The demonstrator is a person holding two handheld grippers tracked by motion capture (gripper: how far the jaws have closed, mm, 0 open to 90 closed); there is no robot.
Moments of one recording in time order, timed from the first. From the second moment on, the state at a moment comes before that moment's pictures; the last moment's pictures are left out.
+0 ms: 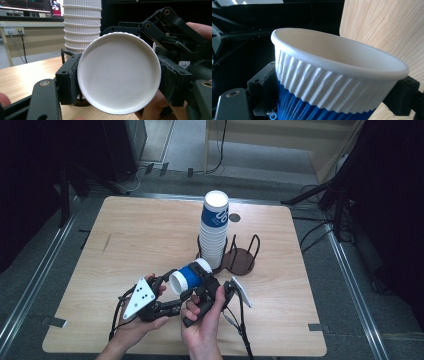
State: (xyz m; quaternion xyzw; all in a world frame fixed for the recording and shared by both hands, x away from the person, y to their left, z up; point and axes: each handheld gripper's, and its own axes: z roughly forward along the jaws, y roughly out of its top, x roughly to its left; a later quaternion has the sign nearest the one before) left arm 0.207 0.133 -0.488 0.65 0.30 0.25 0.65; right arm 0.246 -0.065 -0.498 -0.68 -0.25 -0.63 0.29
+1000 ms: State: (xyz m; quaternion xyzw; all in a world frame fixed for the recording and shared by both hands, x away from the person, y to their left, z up) left arm 0.199 0.140 -0.475 0.68 0.34 0.19 0.62; right arm 0.243 -0.077 -0.491 -0.66 -0.26 -0.66 0.26
